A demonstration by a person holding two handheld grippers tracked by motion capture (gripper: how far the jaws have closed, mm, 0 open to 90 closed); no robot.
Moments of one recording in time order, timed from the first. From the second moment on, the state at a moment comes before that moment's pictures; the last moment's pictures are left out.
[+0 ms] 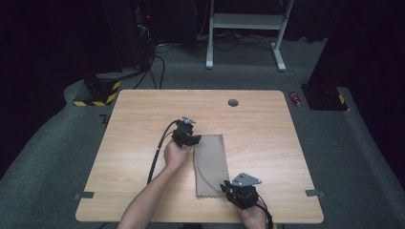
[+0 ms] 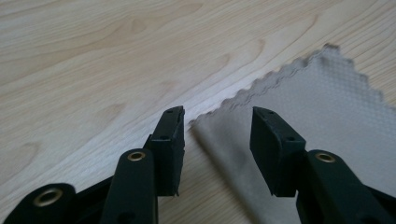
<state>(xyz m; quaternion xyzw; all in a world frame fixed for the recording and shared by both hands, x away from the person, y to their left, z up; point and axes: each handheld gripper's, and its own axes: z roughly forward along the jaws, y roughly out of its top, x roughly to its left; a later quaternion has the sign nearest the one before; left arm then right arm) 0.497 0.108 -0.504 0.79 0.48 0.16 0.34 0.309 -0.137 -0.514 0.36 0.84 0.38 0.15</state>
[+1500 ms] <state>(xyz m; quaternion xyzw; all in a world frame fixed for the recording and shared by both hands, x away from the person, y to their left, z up) 0.359 0.115 -0.506 0.82 0.42 0.14 0.36 0.337 -0.144 -0.520 0.37 0.84 0.36 0.16</state>
